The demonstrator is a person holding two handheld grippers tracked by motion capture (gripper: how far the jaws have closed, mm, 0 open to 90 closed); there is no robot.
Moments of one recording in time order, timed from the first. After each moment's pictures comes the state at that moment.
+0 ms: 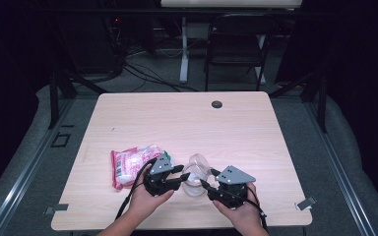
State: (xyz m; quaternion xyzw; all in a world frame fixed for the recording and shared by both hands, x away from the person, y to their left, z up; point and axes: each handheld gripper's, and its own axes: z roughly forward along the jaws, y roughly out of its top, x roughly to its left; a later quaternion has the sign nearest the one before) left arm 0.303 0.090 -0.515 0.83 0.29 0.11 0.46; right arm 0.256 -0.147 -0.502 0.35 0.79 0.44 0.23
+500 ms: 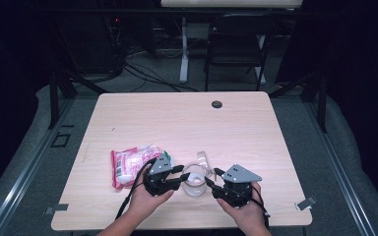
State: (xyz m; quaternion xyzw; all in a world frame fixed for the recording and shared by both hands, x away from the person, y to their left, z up) left arm 0.304 0.091 -0.515 0.83 0.29 0.11 0.46; right arm 0.257 -0.158 -0.500 0.37 0.78 0.45 0.22
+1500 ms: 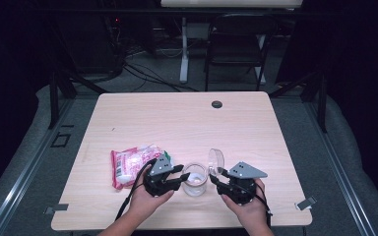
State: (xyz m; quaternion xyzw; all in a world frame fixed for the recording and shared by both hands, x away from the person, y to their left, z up) left arm 0.301 0.090 -0.515 0.83 0.29 0.12 0.46; right arm 0.267 -0.171 -0.508 0.40 0.77 0.46 0.20
